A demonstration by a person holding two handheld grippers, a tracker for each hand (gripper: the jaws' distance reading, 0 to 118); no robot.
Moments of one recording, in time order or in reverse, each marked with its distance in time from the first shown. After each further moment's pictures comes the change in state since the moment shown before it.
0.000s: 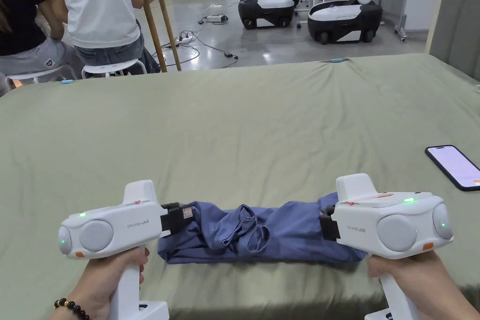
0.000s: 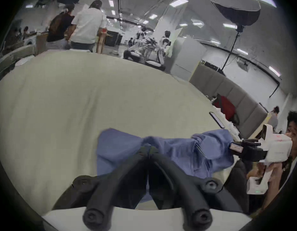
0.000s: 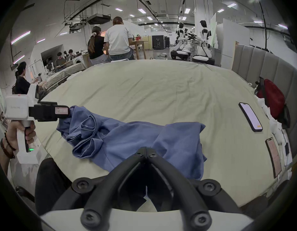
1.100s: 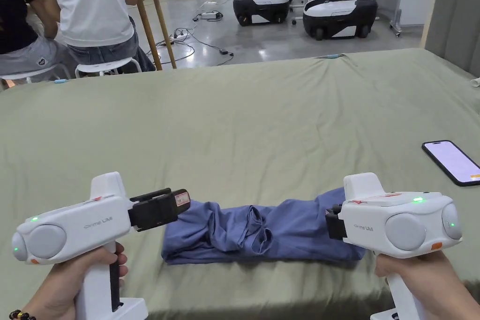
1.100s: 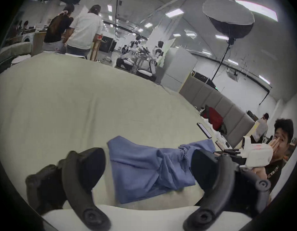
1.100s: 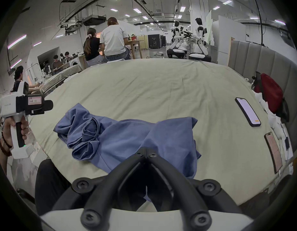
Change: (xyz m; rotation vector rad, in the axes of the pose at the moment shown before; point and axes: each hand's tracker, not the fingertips) left arm -0.024 0.022 0.042 0.099 -0.099 0.033; right arm 0.013 -0.005 0.000 -0.006 -0.015 -0.038
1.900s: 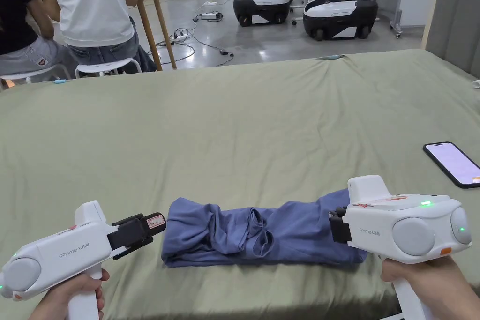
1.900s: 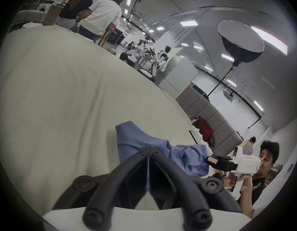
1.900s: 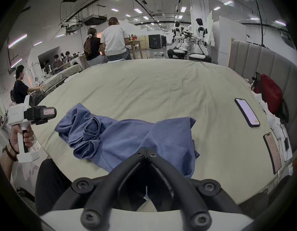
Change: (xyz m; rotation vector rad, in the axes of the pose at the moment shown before) left arm -0.045 -0.031 0.002 0.017 -0.100 0.221; right arm 0.002 0.000 0.002 0.001 0.004 0.007
